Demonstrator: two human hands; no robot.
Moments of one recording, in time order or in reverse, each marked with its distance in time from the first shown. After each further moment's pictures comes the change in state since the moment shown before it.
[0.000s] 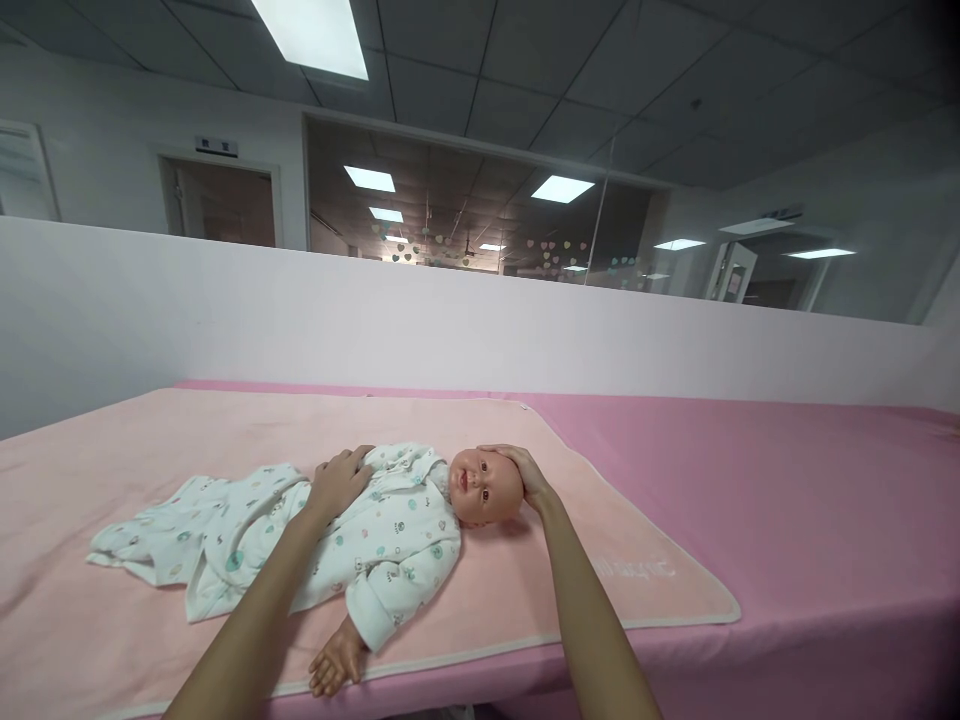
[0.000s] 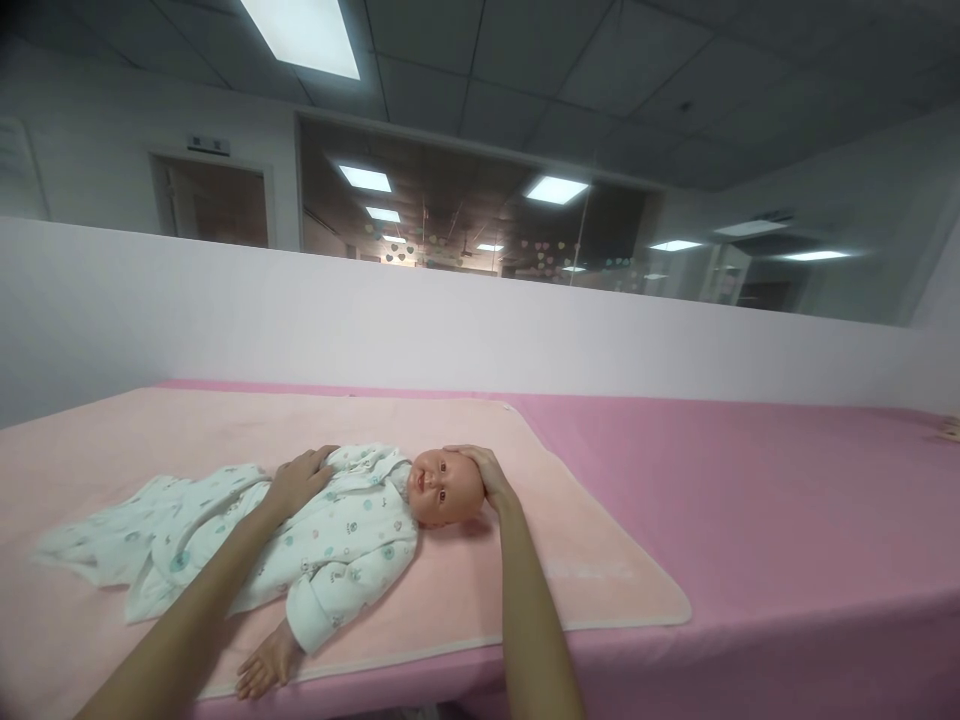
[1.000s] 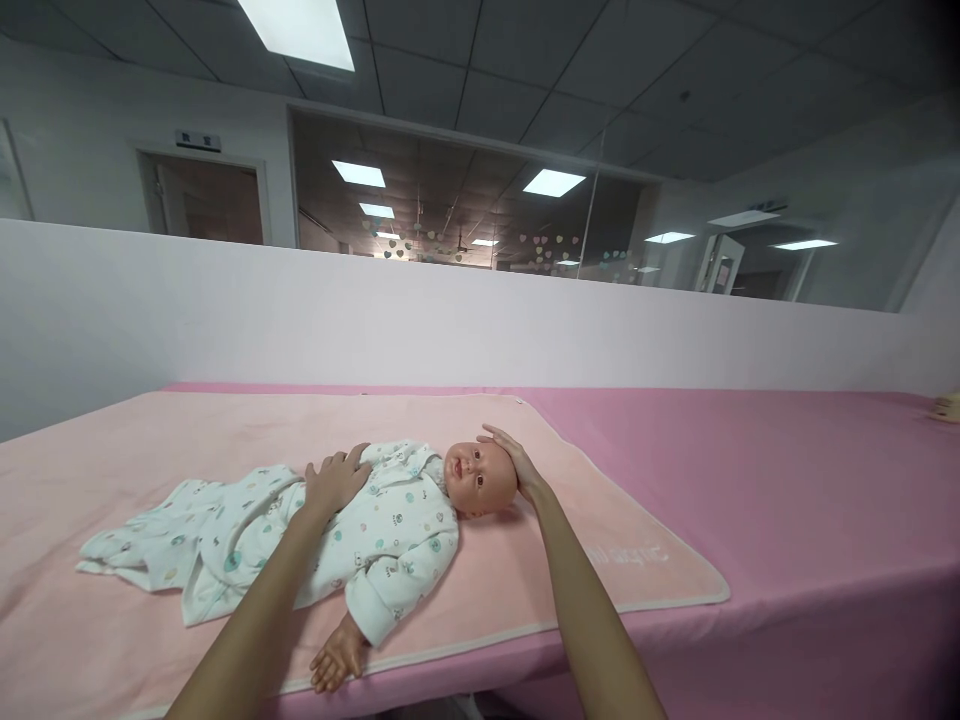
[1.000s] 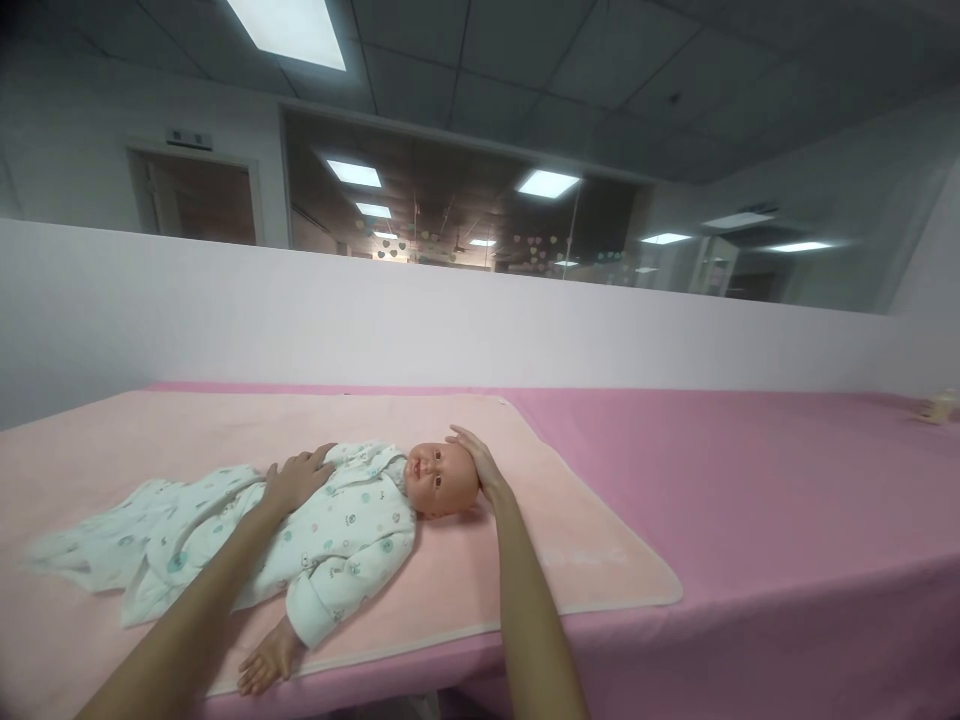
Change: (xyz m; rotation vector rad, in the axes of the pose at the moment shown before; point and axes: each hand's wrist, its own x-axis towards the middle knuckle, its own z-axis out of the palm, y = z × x) left_hand 0.006 -0.002 0.008 0.096 -0.030 -0.108; right_hand 0.009 0.014 -0.003 0.027 0.063 -0.027
